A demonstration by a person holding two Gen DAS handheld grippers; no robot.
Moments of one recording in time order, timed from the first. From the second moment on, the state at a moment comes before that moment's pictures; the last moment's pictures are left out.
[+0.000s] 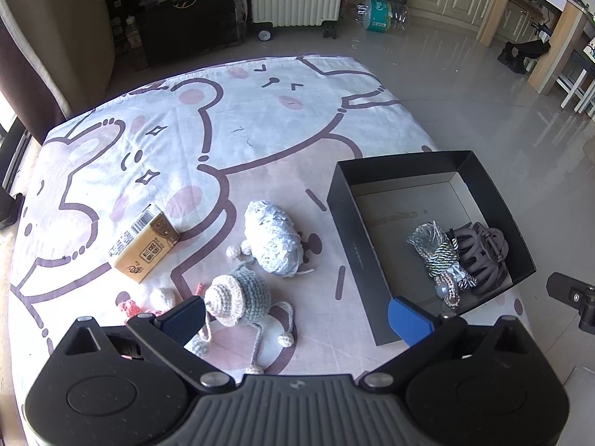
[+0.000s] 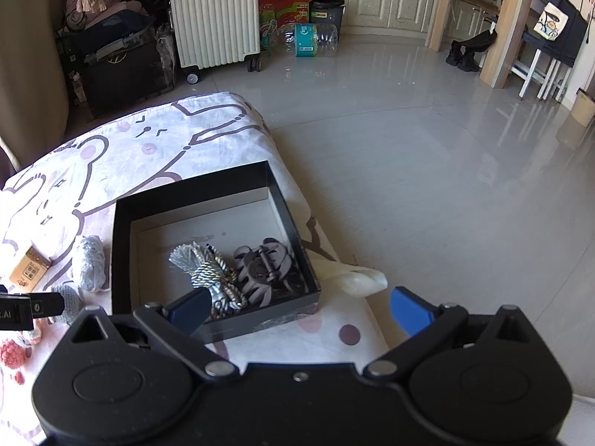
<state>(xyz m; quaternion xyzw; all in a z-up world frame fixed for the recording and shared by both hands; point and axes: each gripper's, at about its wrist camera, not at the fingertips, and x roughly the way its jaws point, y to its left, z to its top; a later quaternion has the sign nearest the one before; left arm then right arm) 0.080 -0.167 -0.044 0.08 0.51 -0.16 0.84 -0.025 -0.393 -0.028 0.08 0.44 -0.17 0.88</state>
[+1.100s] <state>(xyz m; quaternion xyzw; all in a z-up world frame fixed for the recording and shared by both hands) 0.087 0.001 -0.043 0.00 0.52 -0.04 0.85 0.028 -0.254 -0.034 0.05 0.45 -0.05 0.89</state>
